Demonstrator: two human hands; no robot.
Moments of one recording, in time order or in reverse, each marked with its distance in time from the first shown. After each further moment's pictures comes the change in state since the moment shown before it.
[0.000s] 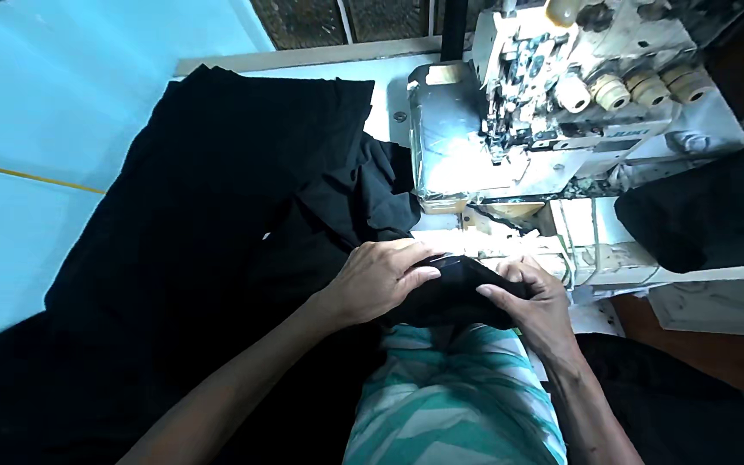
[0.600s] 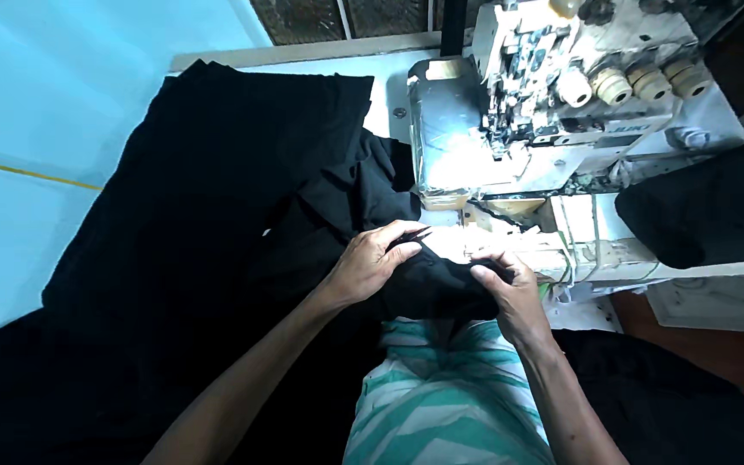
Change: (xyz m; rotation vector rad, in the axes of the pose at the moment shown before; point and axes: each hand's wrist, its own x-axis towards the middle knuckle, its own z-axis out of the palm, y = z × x) left_hand -0.009 -0.019 0.008 -0.342 0.093 -0.250; right_hand 0.004 0.001 0.028 0.267 0.077 0.284
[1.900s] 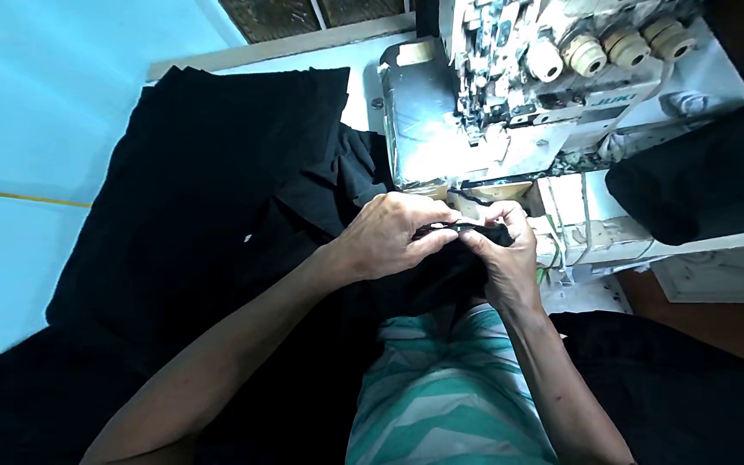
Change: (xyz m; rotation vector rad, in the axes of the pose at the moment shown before) left_hand 0.062 0.035 0.005 0.260 -0.163 0.427; right_hand 0.023 -0.017 0.009 0.173 0.106 -0.153
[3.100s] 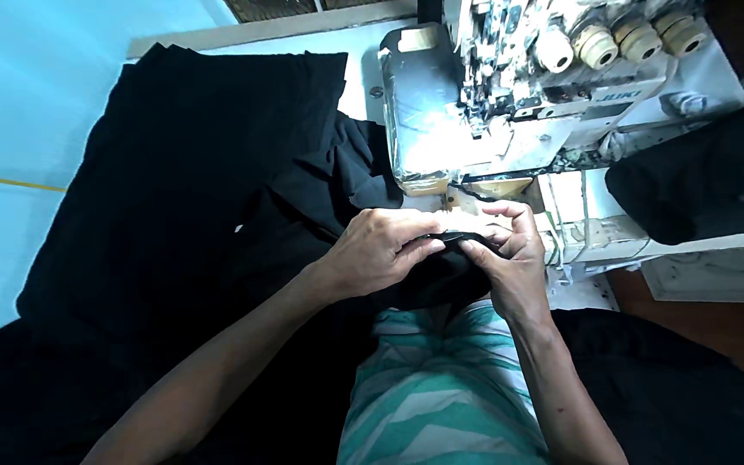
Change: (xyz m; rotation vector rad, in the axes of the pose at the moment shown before) left_hand -0.027 0.007 0.007 -0.023 0.049 -0.037; right_hand -0.011 -0.009 -0.010 -0.147 -0.110 0.021
